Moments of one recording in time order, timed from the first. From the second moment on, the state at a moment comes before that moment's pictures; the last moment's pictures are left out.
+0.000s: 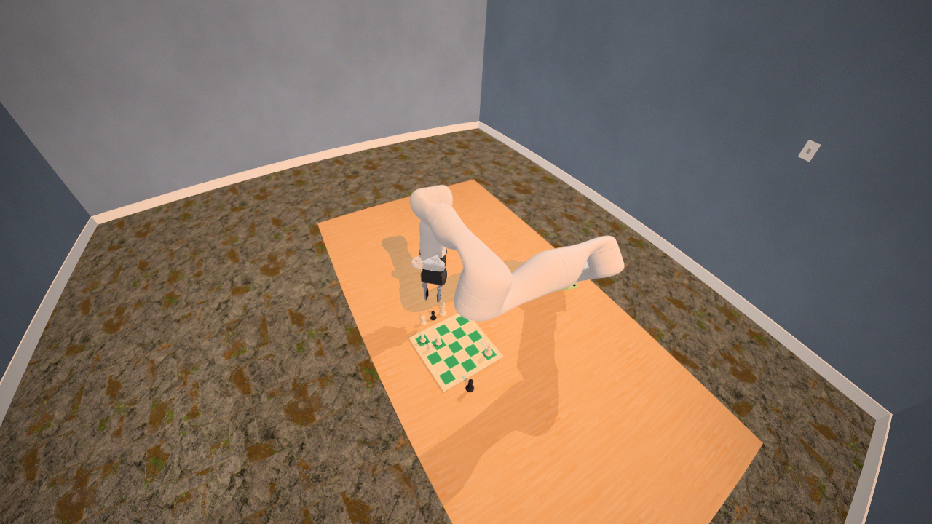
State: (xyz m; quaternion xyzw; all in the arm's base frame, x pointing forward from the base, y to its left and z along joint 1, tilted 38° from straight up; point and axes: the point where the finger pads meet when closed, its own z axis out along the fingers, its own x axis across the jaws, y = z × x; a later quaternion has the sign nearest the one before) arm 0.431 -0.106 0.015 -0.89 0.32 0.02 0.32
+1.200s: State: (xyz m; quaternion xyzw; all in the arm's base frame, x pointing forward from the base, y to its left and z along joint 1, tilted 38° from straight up) arm 0.439 -0.087 -0.011 -0.89 0.32 0.02 0.32
